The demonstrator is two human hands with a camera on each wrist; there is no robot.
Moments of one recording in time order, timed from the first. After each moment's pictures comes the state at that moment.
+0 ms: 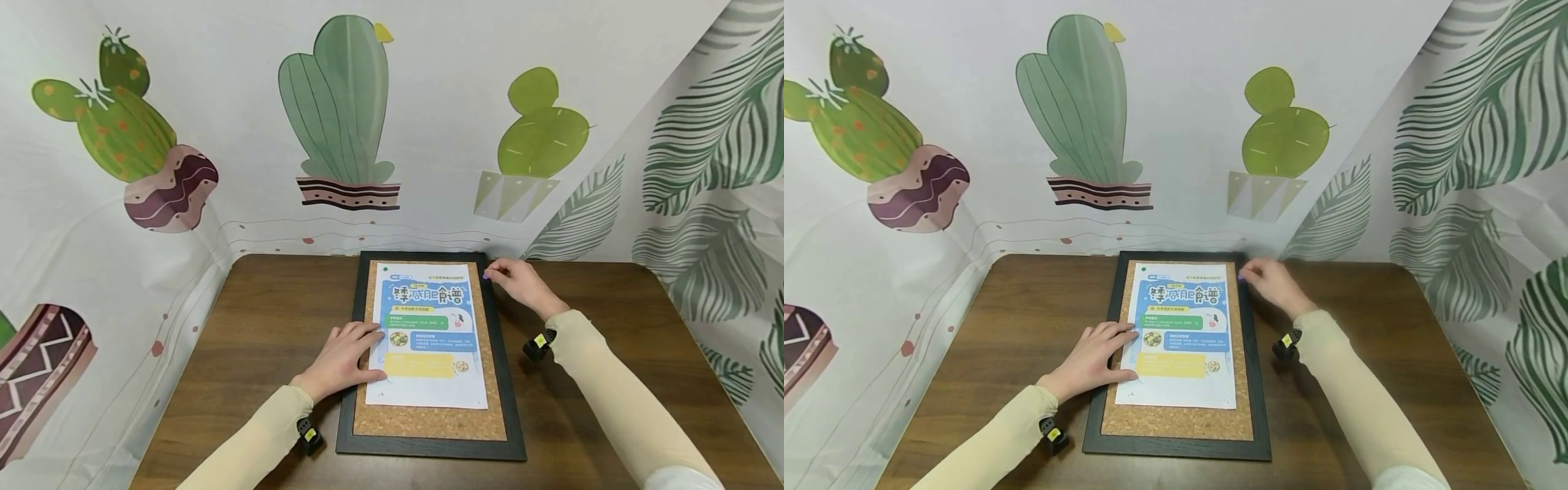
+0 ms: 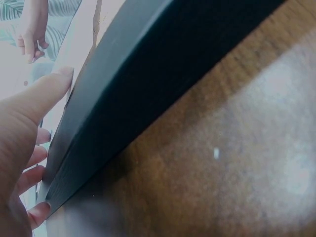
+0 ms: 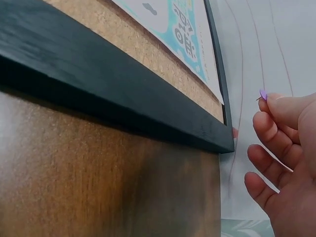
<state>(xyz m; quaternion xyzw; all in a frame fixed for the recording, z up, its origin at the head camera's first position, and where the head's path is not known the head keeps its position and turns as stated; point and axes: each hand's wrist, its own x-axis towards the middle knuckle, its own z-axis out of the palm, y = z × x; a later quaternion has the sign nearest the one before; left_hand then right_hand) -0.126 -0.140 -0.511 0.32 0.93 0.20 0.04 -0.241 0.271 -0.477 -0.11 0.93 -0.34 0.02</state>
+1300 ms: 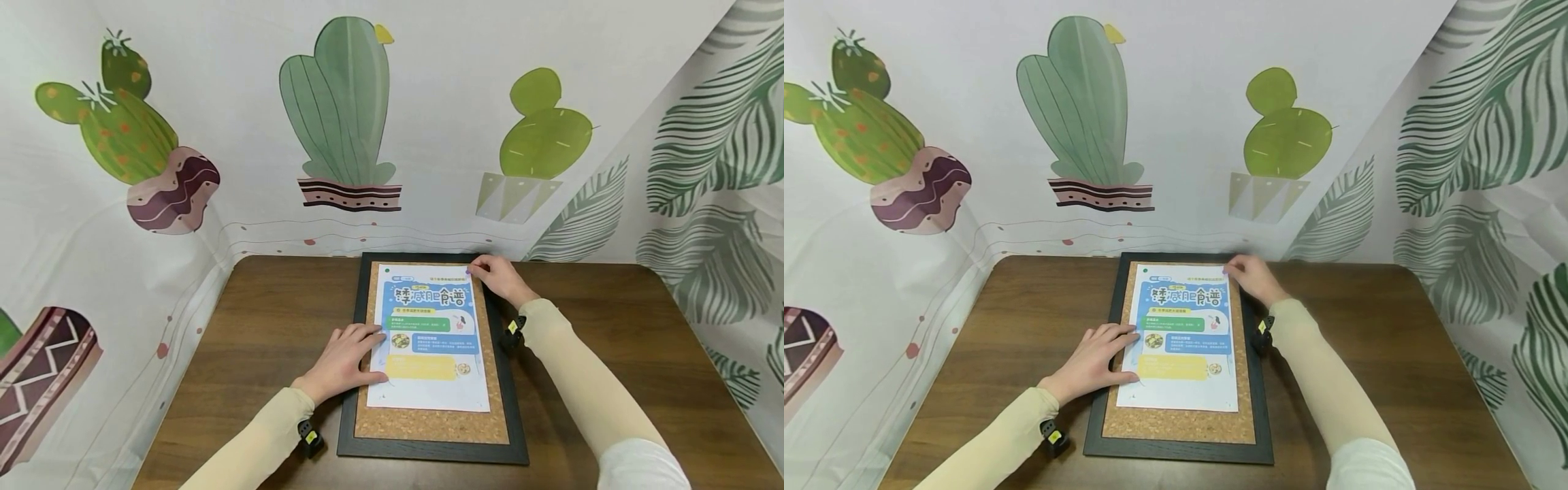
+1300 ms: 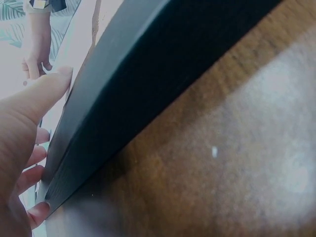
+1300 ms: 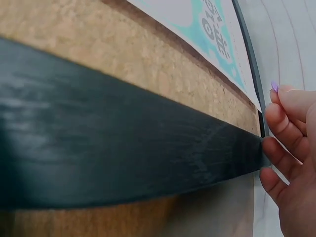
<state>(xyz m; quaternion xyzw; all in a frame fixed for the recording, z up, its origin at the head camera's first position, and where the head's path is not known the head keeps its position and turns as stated) -0.127 -0.141 -0.515 0.31 0.93 0.20 0.04 -0.275 0.241 -0.504 -0.09 0.93 -0.36 0.05</state>
